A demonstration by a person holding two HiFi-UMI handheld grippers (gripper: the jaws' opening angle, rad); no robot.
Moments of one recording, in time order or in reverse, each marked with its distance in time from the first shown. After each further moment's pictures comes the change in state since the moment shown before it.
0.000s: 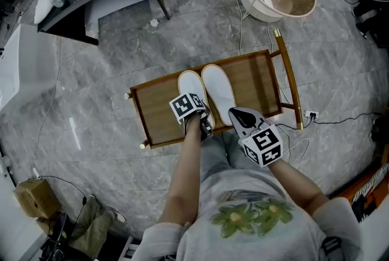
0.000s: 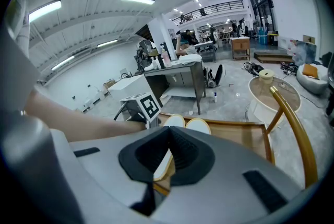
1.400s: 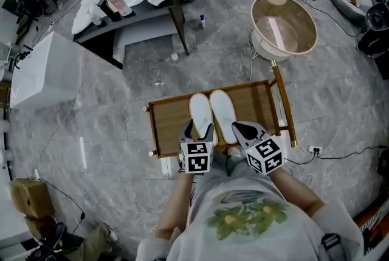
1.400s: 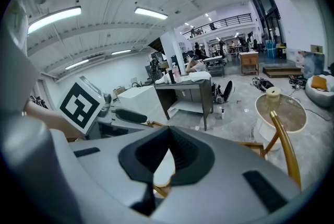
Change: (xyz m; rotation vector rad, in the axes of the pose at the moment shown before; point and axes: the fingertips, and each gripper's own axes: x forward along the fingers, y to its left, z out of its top) left arm -0.188 -0.081 -0.010 0.764 -0.615 -0.002; right arm -0.050 0.019 0.037 -0.087 -0.140 0.082
